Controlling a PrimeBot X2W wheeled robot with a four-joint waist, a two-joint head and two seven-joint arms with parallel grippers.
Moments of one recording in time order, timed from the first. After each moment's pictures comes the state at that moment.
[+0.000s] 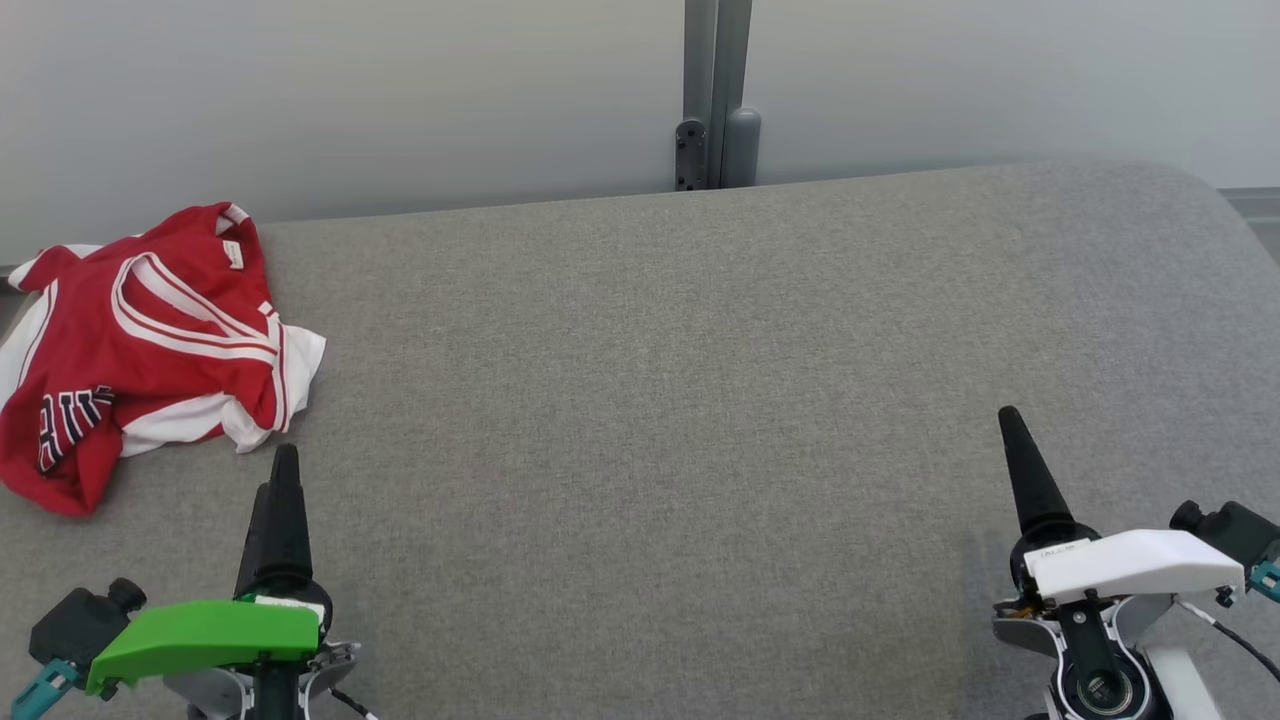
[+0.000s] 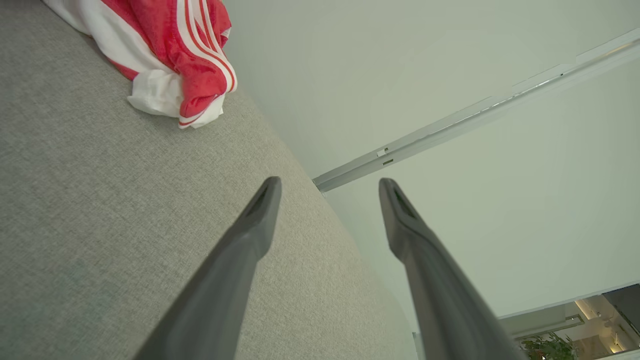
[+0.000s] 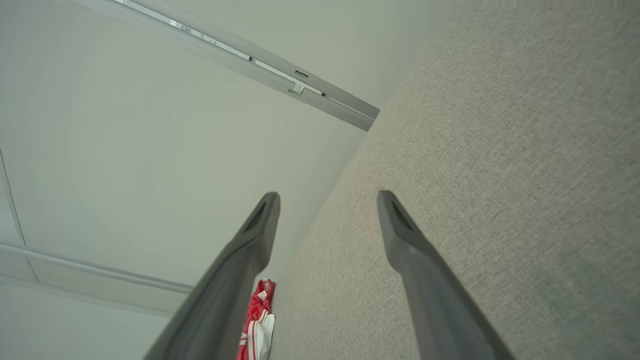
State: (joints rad) left arm -0.04 0.04 0.04 0.12 -1.15 -0.08 -0.04; right arm -0.08 -0.04 -0.02 0.17 1.16 0.13 -0.04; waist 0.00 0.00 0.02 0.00
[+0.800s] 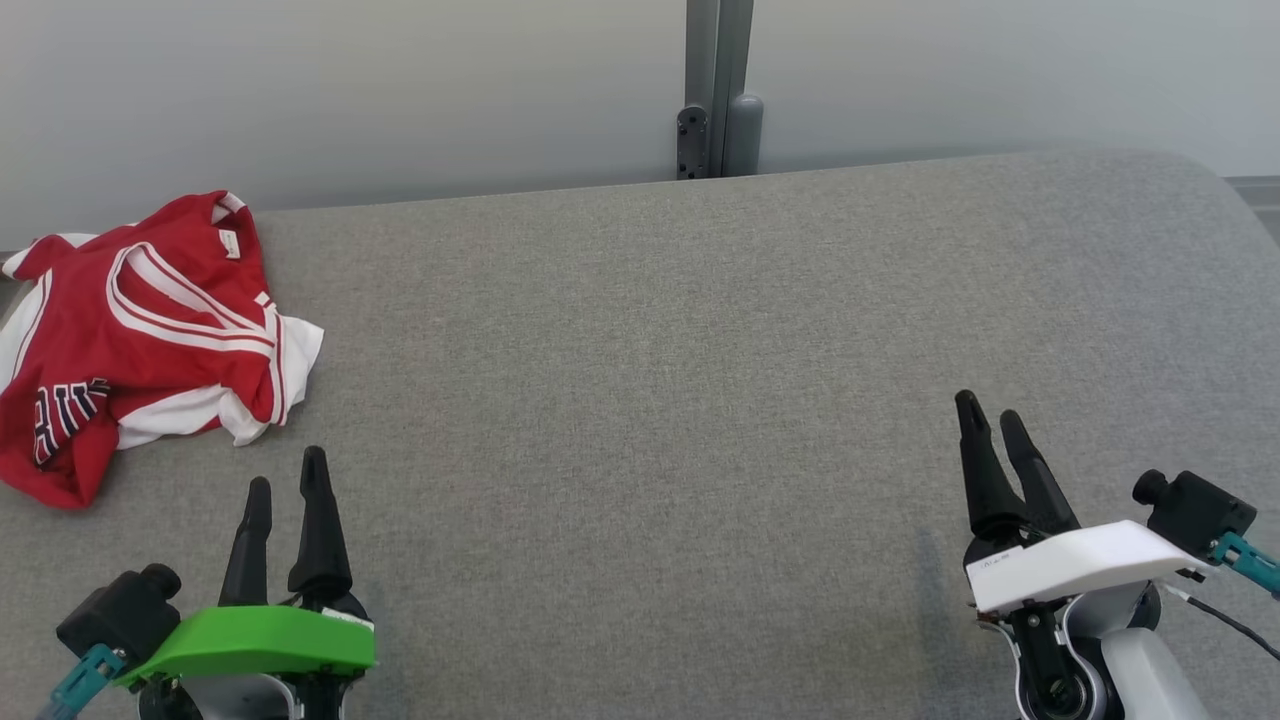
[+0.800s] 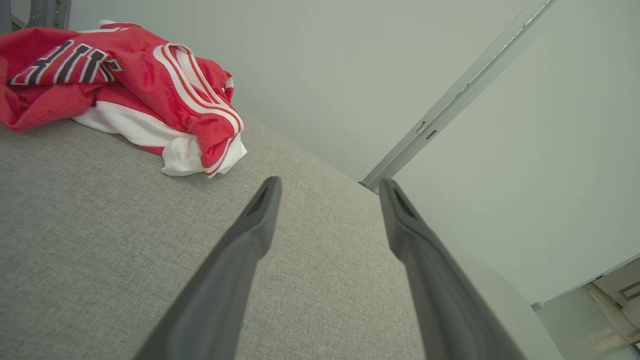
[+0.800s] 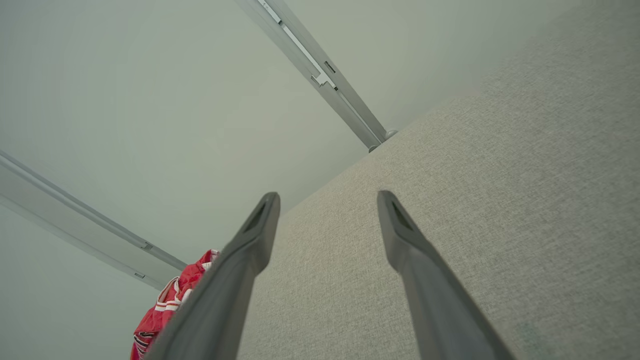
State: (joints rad) left arm -0.01 0.04 0.00 0.09 -0.73 -0.04 -0.11; right arm -0.08 -0.04 0.05 0.11 0.78 0.13 -0.11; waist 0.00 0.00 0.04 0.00
